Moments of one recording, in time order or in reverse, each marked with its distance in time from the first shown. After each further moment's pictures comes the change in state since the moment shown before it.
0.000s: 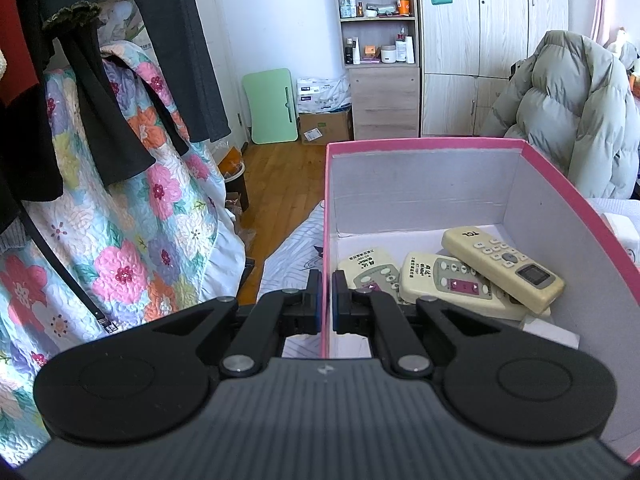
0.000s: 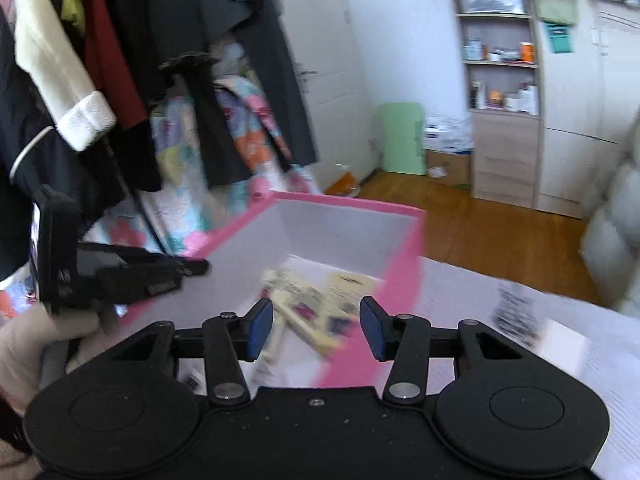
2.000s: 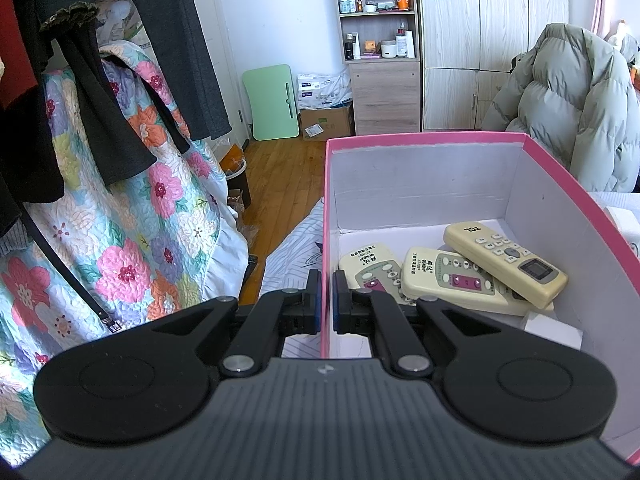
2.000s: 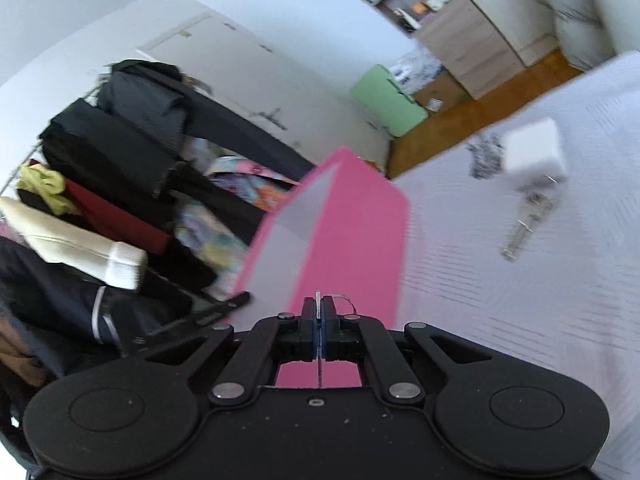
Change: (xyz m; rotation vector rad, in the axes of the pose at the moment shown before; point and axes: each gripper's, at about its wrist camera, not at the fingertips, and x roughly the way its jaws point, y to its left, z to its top) left arm 0.004 -0.001 -0.001 0.012 0.011 0.006; right arm -0.025 -0.092 -0.080 0.627 -0.089 0.322
